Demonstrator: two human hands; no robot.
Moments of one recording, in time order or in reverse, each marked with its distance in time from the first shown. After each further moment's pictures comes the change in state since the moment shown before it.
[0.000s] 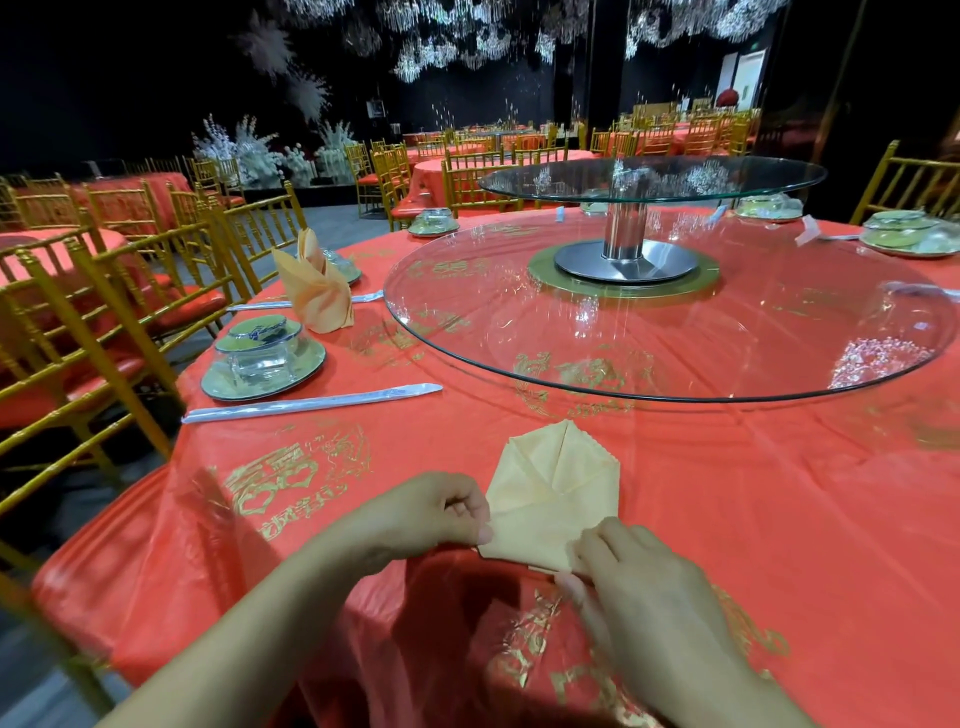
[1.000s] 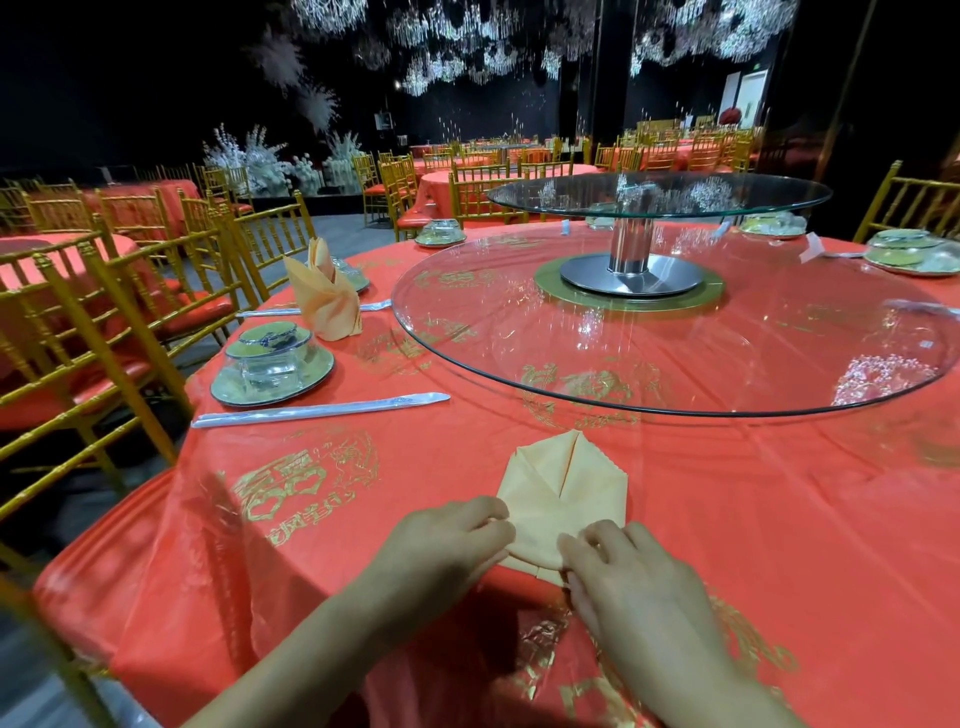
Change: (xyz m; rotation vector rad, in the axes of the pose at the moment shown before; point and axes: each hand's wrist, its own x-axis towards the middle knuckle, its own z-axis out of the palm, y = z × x) left_hand -0.002 -0.036 0.026 0.939 0.484 0.725; right_hand 0.015 -0.005 0.000 -0.109 -0.107 -0.019
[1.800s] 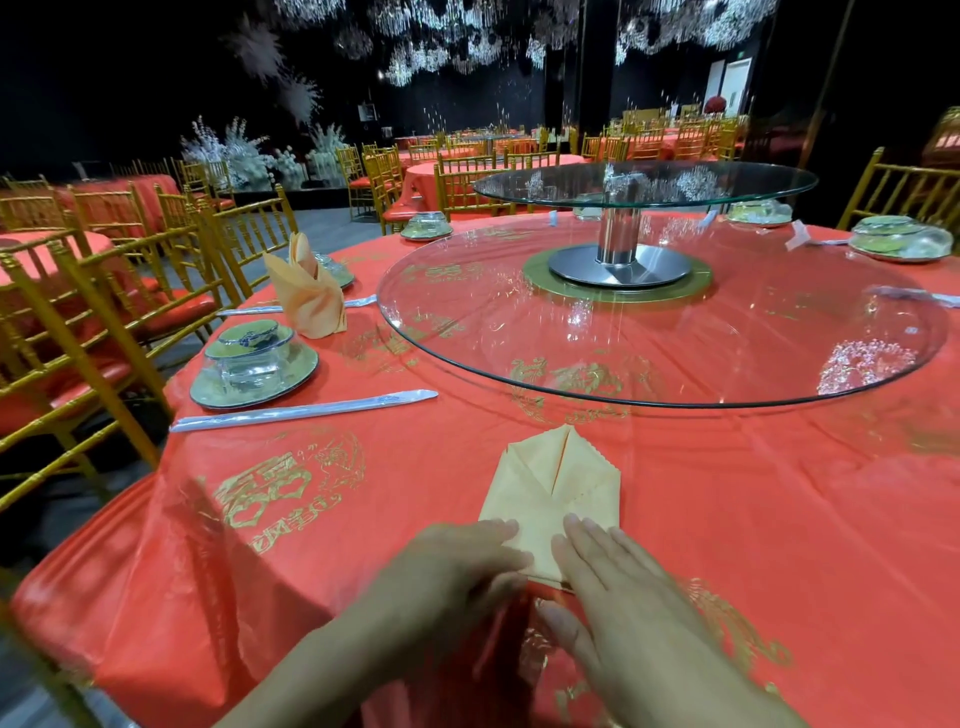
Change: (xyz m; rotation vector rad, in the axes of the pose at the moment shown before) left_hand 0.003 0.017 -0.004 -0.366 -0.089 -0.267; right_hand -0.010 0.001 0.000 0.116 -0.434 0.052
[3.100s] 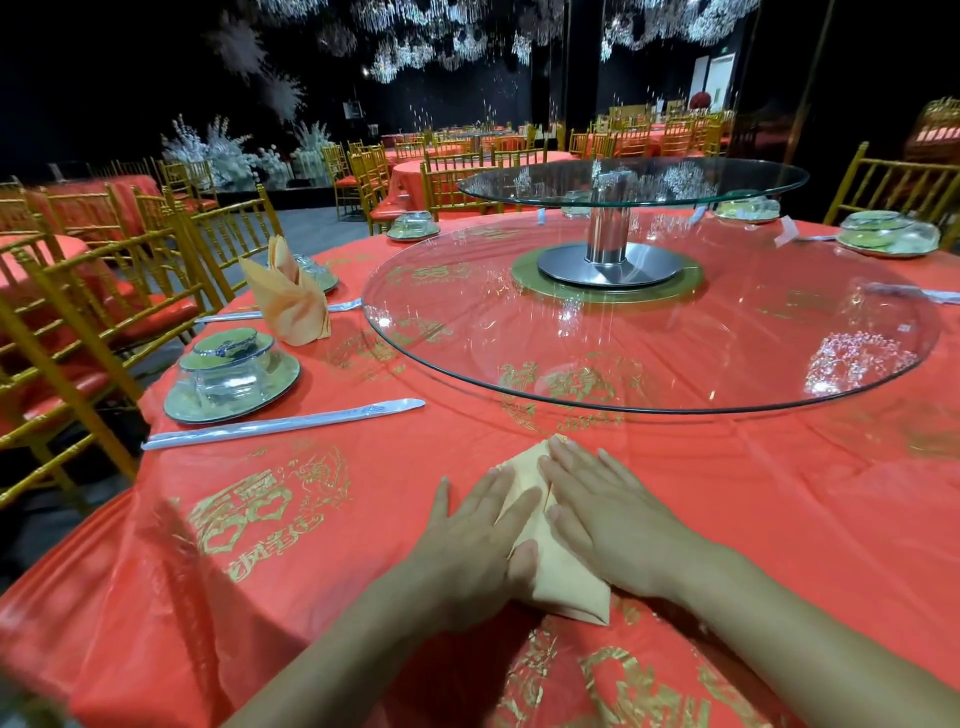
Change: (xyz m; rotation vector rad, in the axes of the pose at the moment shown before) left_hand 0.048 0.006 0.016 0.337 -0.524 -0.230; right_hand 0.074 0.044 -0.015 0.138 -0.224 -0.095
